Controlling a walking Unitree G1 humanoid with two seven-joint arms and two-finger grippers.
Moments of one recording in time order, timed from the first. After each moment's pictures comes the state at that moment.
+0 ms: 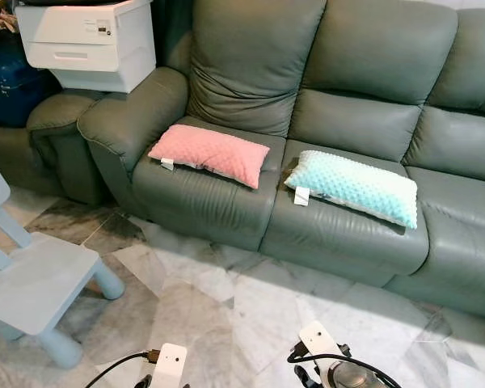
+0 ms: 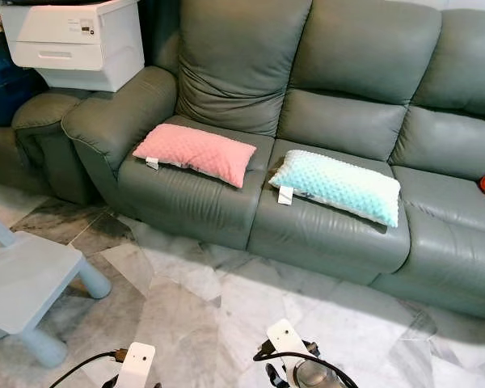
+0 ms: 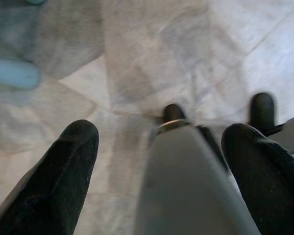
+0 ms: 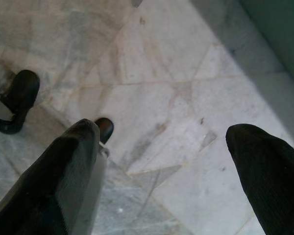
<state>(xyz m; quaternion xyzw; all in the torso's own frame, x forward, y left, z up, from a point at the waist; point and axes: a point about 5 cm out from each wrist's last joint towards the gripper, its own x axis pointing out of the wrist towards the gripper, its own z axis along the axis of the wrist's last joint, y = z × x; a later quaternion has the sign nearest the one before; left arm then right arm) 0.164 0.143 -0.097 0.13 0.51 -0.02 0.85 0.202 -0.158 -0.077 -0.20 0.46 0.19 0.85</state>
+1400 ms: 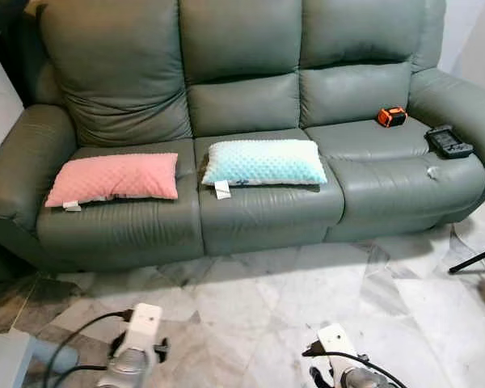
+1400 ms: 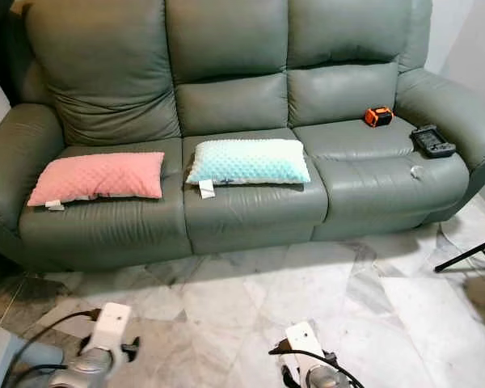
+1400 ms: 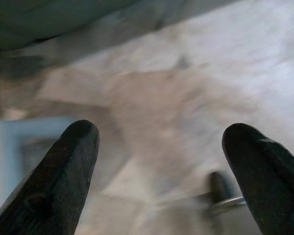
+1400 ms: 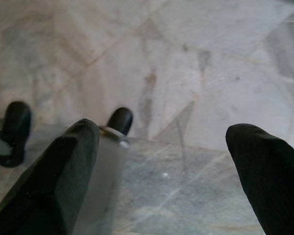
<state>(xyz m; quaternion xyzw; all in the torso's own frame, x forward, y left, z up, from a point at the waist) 0.216 0.191 -0.067 0.12 0.43 0.00 0.90 0.198 -0.173 -0.079 -0.15 0.48 0.10 0.86</state>
